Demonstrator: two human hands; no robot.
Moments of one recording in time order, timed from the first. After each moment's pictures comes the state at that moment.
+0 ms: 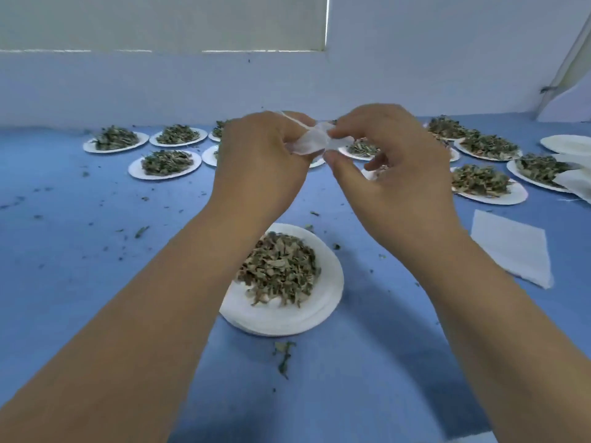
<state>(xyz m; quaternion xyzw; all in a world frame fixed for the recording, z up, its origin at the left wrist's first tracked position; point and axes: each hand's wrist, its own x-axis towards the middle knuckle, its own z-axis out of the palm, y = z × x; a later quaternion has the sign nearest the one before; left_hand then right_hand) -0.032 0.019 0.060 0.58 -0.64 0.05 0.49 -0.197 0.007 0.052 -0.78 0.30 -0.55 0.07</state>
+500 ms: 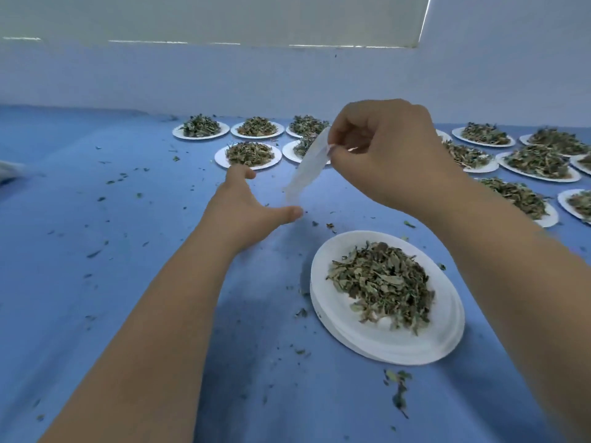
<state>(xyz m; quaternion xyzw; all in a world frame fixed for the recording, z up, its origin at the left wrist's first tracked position) 0.109 0.065 0.004 0.78 -0.42 -0.17 0.43 -0.071 -0.014 0.077 -0.88 0.29 -0.36 0.11</state>
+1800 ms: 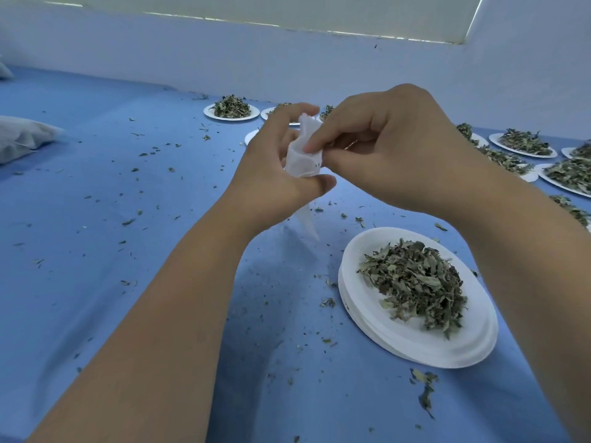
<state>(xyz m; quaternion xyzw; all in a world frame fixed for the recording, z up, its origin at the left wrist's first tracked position) 0.110 0.083 0.018 0.58 -0.54 -0.14 0.60 -0.046 0.013 0.085 -0.93 0.15 -0.31 0.16</state>
